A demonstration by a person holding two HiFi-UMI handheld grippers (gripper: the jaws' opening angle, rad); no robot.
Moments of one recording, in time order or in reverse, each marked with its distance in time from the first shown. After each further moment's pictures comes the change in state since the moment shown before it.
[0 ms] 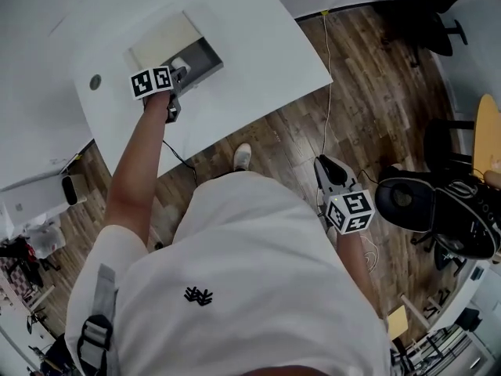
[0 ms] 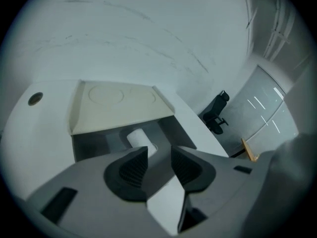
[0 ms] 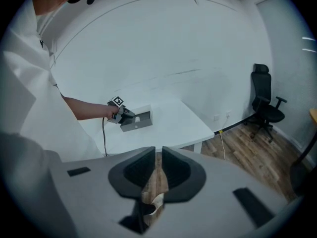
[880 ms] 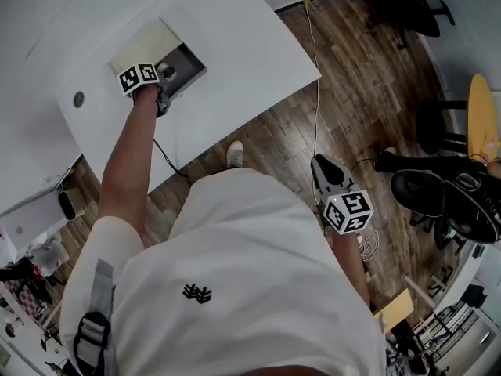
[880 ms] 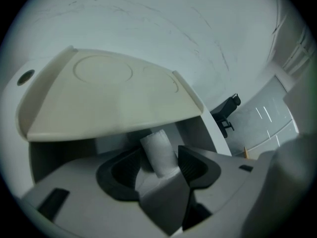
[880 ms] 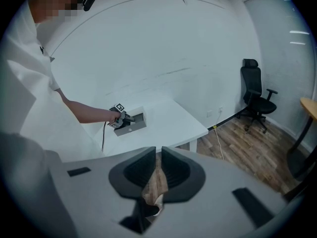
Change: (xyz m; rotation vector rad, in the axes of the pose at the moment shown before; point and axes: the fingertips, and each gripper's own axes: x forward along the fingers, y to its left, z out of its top) left arm 0.062 0.035 -0.001 -0.152 0.115 0.031; right arm -0.004 -0.007 0.001 0.099 -0.003 -0.064
